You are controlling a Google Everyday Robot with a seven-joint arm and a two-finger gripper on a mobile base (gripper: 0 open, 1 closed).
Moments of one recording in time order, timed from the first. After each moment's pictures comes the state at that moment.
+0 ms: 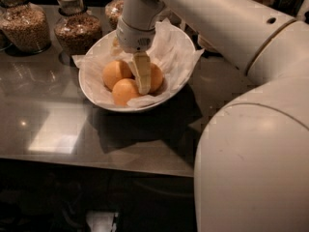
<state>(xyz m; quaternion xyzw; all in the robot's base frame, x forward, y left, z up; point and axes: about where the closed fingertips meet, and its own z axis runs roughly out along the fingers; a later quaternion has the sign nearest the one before) 0.625 0.081 0.869 -0.86 0.48 0.06 0.15</state>
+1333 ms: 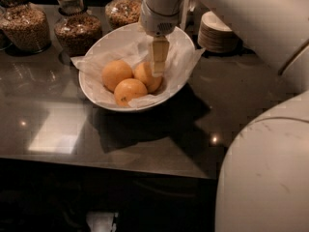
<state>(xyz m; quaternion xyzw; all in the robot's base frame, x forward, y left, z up) 0.666 0.018 0.907 -0.79 0.58 -0.04 0.18</state>
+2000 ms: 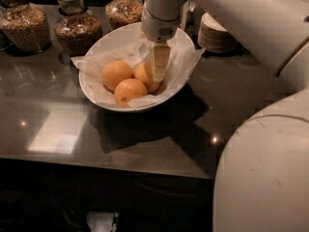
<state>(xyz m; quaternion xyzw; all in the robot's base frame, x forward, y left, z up) 0.660 0.012 0.892 -0.80 0.58 -0.03 0.16</state>
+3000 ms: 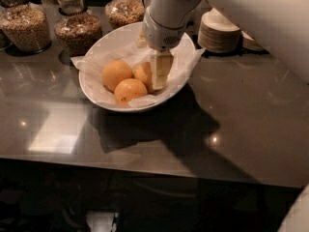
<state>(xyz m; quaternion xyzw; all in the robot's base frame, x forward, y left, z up) 0.611 0.012 0.900 -0.81 0.55 -0.02 0.18</state>
